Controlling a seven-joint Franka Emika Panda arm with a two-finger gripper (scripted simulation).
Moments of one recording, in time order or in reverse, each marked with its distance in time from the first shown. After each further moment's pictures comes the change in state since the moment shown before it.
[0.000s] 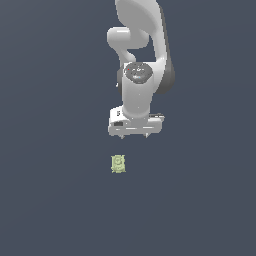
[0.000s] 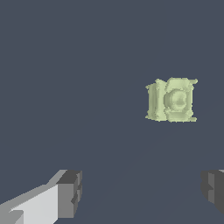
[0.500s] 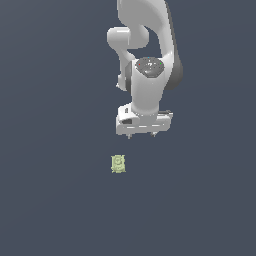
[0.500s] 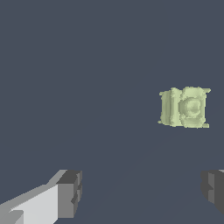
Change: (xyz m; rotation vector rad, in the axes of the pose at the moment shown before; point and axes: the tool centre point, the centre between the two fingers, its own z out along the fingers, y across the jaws) arm 0.005 -0.028 -0.012 0.004 0.025 -0.024
